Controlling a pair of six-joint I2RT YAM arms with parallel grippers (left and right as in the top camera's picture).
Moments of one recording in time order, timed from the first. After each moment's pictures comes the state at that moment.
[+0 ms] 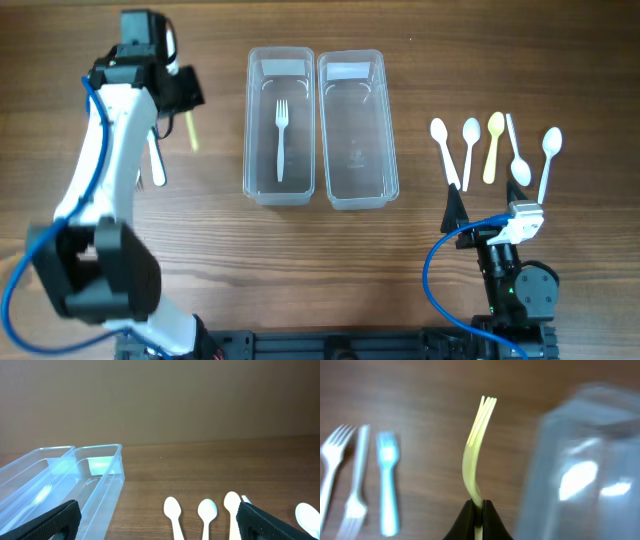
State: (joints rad) left arm -0.01 1.77 1.57 -0.89 -0.01 -0.25; right arm 0.00 0.02 0.01 0.00 -0.09 0.11
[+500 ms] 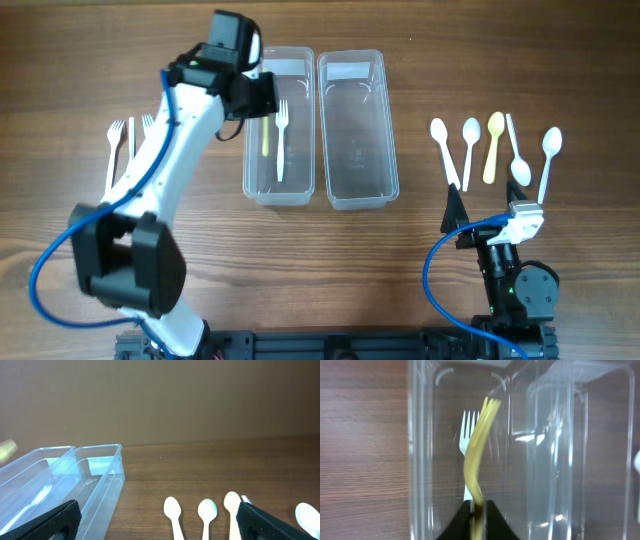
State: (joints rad) left arm -0.27 1.85 1.58 -0.88 0.11 -0.33; right arm 0.00 0.02 0.01 0.00 -0.09 0.11
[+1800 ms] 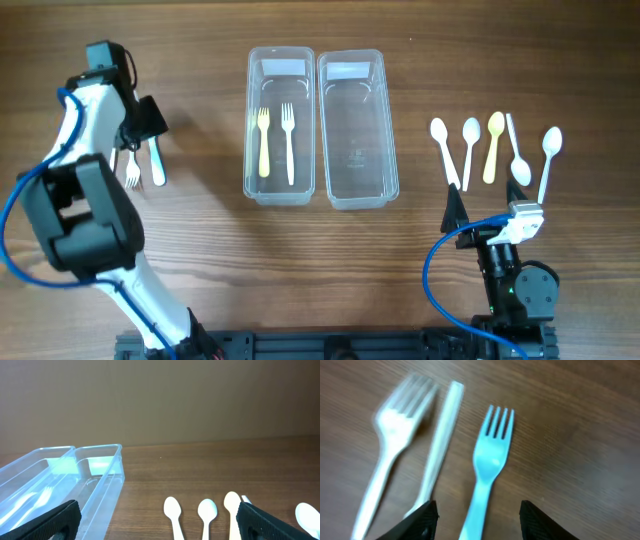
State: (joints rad) left arm 0.24 2.06 1.52 -0.83 -0.10 -0.20; right arm 0.00 0.02 0.01 0.00 -0.09 0.11
